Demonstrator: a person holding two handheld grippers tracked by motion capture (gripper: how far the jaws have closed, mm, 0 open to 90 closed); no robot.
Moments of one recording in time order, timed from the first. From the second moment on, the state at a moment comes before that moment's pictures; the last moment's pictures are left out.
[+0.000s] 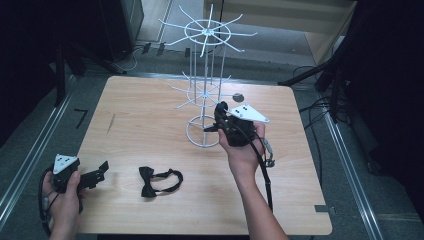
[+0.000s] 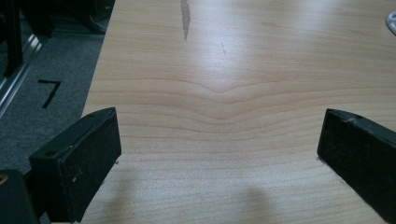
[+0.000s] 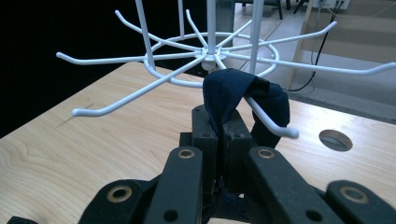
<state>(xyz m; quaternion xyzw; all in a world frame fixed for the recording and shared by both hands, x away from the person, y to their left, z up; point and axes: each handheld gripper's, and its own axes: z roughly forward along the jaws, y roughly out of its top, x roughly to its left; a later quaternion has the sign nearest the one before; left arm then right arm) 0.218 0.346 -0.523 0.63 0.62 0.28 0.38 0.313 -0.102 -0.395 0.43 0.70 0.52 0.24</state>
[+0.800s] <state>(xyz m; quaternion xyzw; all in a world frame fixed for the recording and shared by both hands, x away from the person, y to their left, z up) 0.220 0.348 -0.523 0.64 0.61 0.27 0.38 0.310 -0.100 -0.415 0.43 0.70 0.52 0.22</state>
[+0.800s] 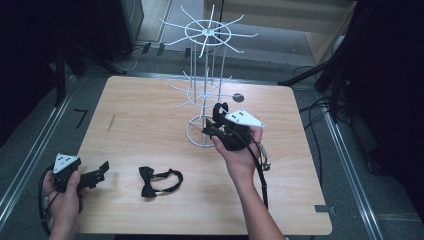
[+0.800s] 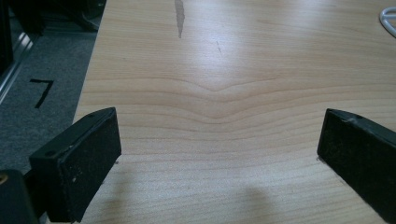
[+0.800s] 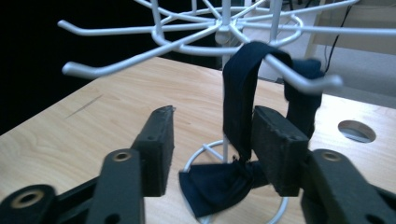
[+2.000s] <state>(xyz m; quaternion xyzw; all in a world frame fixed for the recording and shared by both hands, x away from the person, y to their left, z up) 0.222 0.344 -0.523 0.66 0.61 0.27 0.36 0.271 -0.108 -0.462 0.43 0.74 0.50 0.16</state>
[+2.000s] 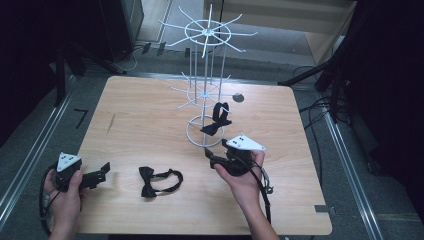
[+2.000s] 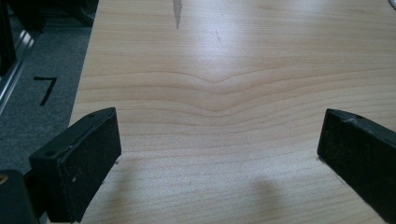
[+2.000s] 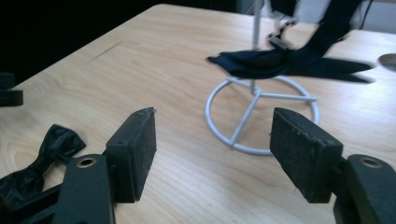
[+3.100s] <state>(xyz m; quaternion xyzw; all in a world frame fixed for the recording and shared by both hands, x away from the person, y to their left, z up) 0.220 0.343 -0.523 0.65 0.60 0.28 0.36 0.261 -0.044 -0.512 0.38 0.81 0.43 0.09</state>
